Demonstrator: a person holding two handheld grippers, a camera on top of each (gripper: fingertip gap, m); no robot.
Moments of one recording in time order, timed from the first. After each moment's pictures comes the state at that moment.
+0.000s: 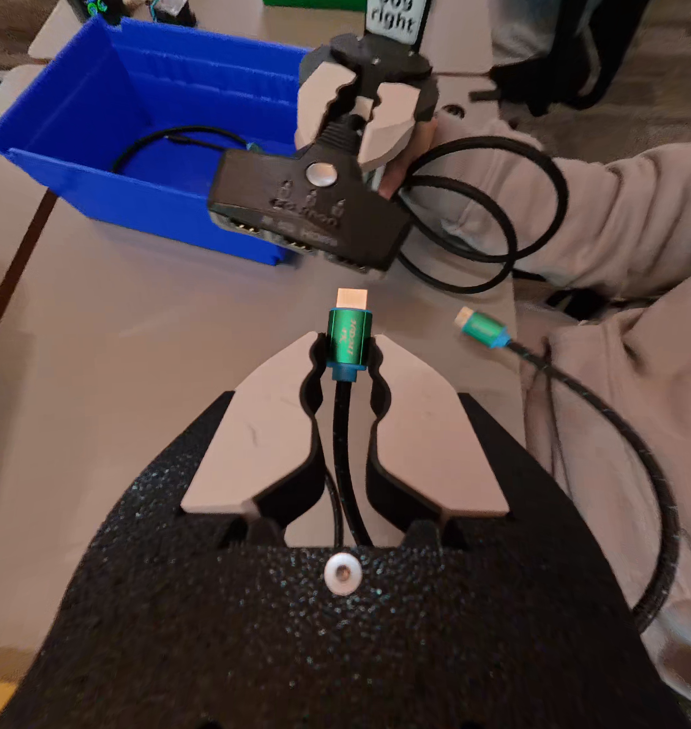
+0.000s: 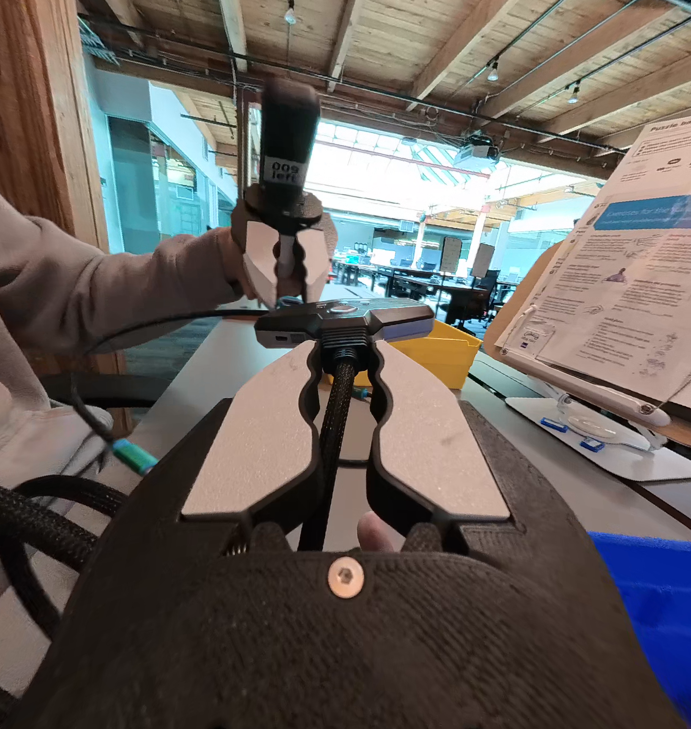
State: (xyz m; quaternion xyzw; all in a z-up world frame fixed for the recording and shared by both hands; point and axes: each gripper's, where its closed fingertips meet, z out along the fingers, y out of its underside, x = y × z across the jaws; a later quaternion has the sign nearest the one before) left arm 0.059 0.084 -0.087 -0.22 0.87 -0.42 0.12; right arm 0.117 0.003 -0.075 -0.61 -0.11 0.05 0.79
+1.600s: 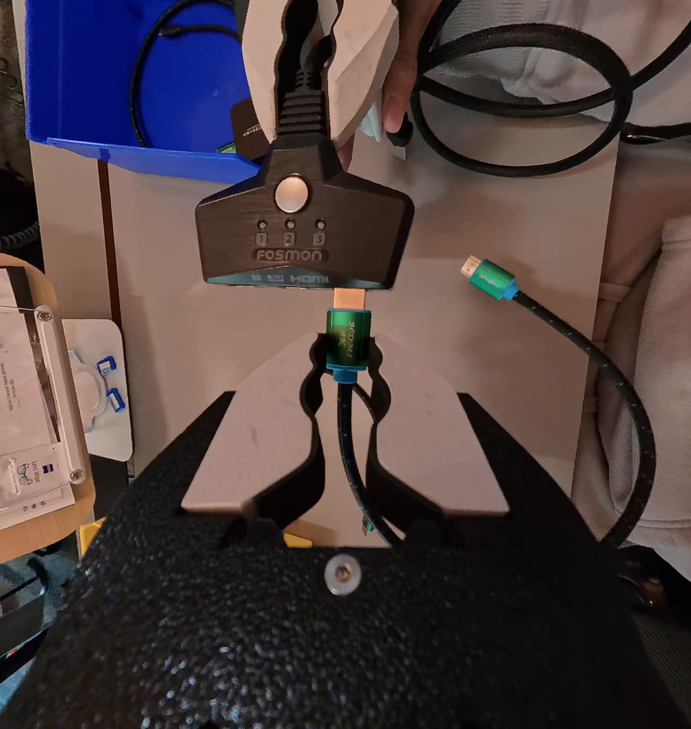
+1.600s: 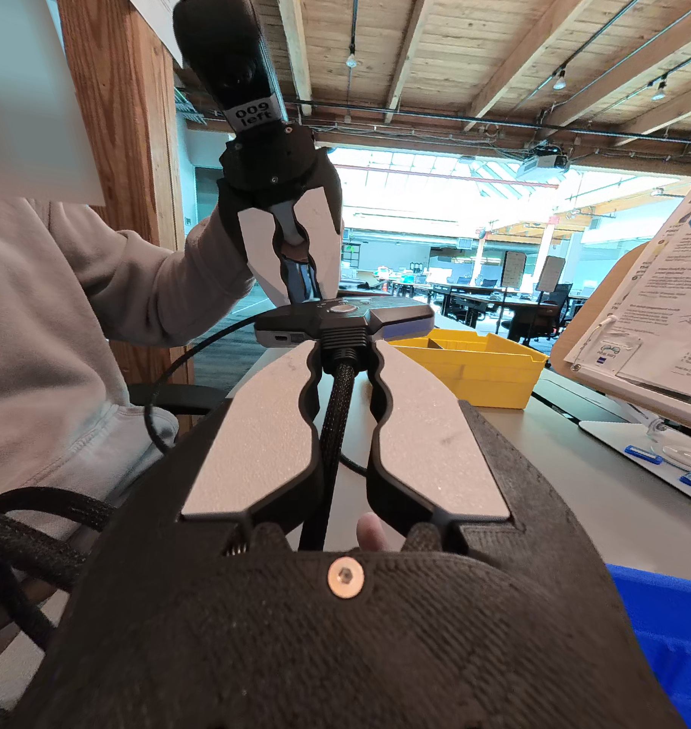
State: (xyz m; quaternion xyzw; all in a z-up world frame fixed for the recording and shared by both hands) left arm 0.049 0.068 -0.085 -0.17 0.94 -0.18 0.22; right arm 0.099 0.001 -0.078 -0.58 -0.14 0.13 0.79
